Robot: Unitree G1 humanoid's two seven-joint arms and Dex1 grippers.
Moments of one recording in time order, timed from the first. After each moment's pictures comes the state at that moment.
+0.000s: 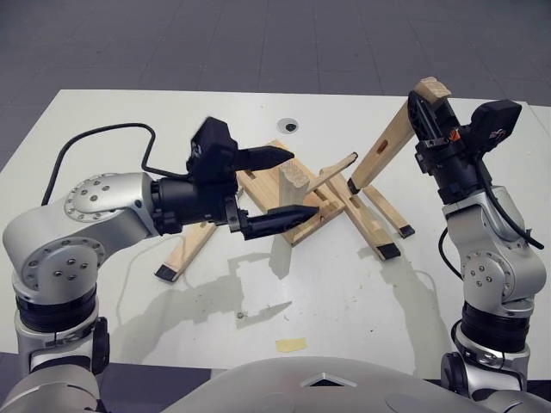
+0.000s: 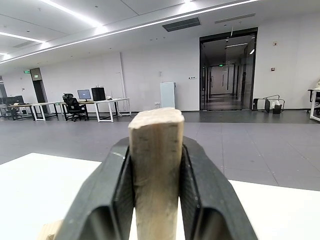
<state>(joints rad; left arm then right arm) -0.38 0.68 0.07 -0.69 -1.09 0.97 -0.56 -0.17 -0.36 -0.20 -0.51 0.61 0.44 0.17</state>
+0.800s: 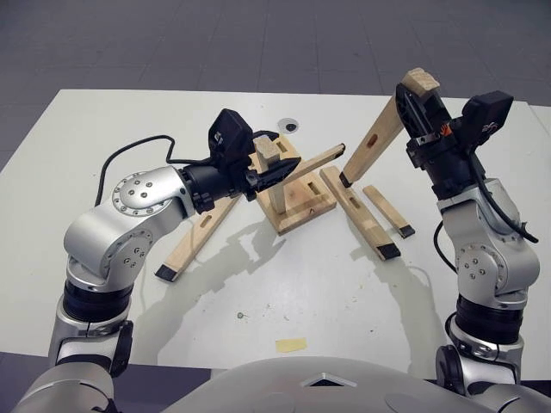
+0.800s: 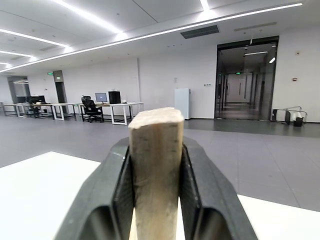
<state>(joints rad) -0.39 0.56 -0.10 -0.58 -0.69 0.83 -0.43 -0.23 -0.34 -0.18 -0.46 0.58 0.41 0.27</state>
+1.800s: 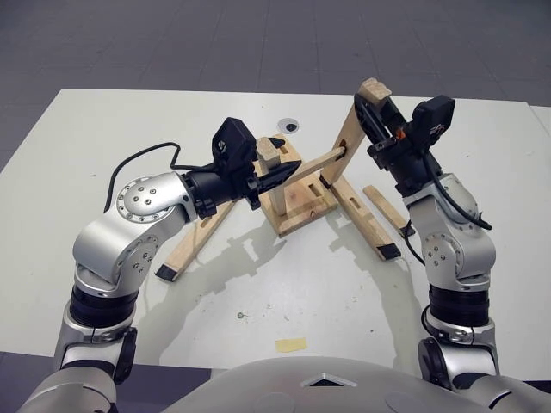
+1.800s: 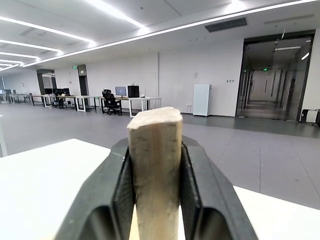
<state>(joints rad) -0.35 0.53 -0.10 -0.59 -0.60 0.76 -0.49 -0.25 -0.27 -0.04 -0.34 0.45 0.34 0.35</state>
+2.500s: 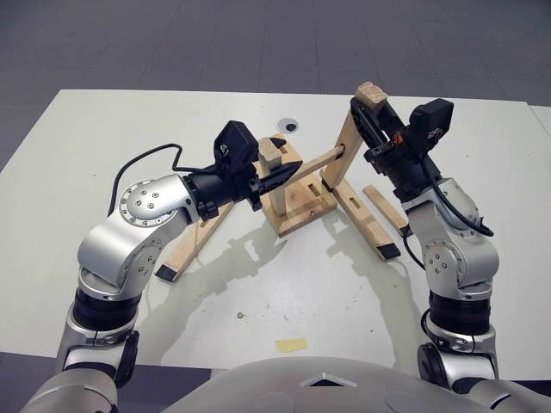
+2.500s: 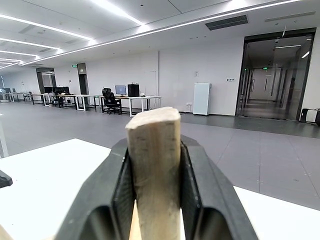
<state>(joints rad) -0.33 0.52 -0.13 -0.60 -0.54 0.73 -0.50 -0.24 -0.25 -0.03 -0.44 0.44 0.39 0.32</state>
